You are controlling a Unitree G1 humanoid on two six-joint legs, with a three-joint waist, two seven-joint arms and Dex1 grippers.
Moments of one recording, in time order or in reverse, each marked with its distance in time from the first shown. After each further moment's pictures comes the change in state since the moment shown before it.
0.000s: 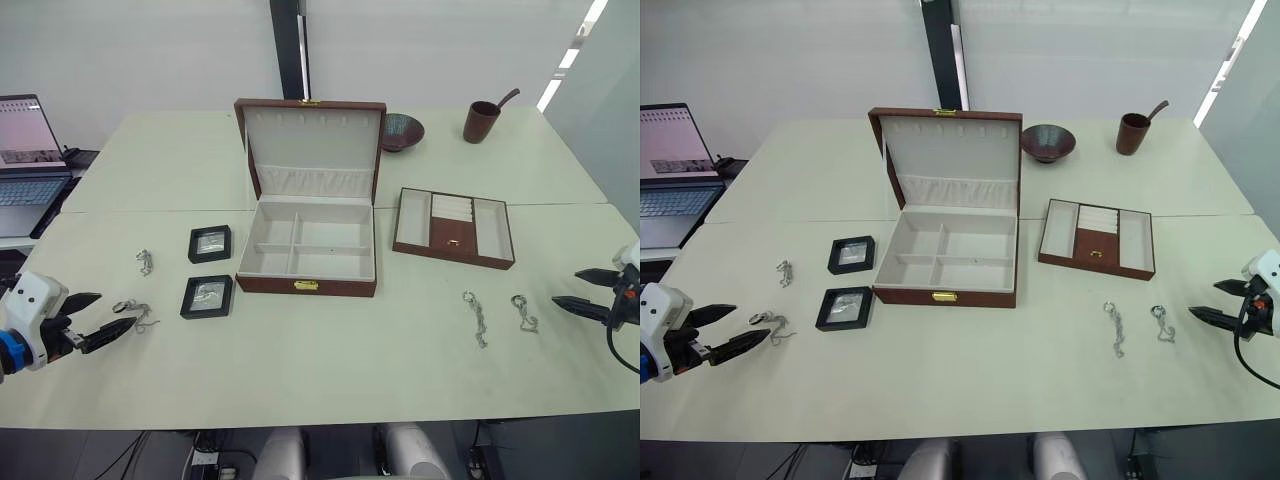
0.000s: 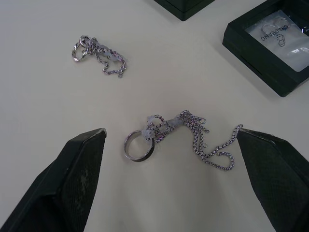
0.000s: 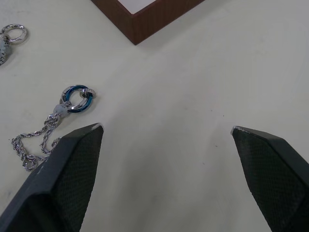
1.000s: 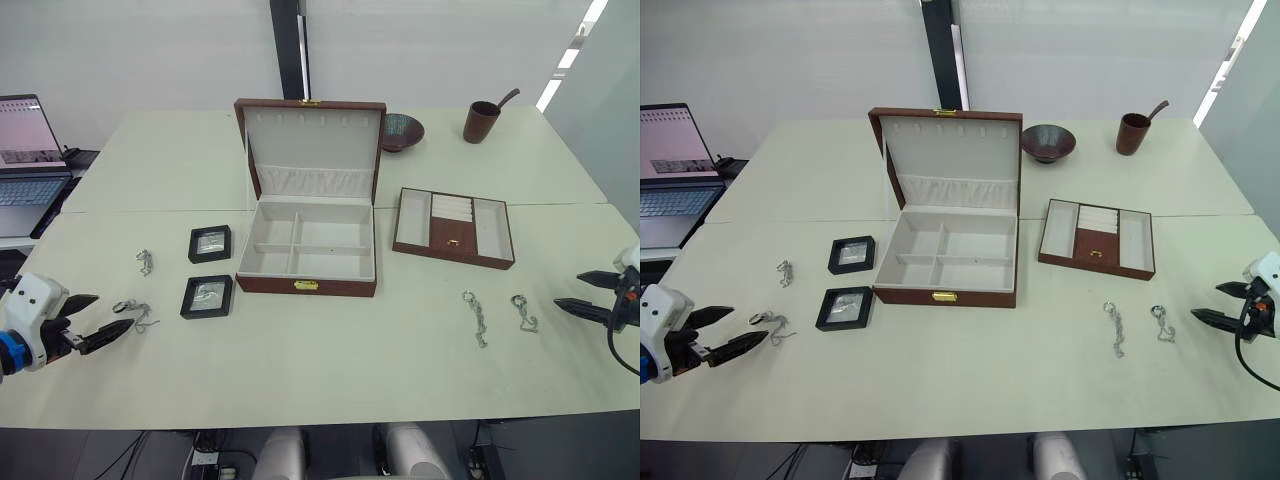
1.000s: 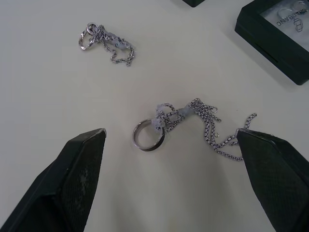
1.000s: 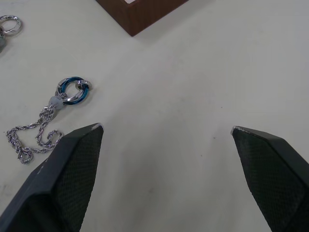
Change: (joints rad) left arm -0.019 0.000 -0.006 0.047 0.044 -0.025 0.009; right arm -0.013 0.000 0.000 0.039 -0.022 -0.022 0.006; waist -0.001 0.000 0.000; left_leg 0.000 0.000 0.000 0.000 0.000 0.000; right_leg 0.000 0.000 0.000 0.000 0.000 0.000
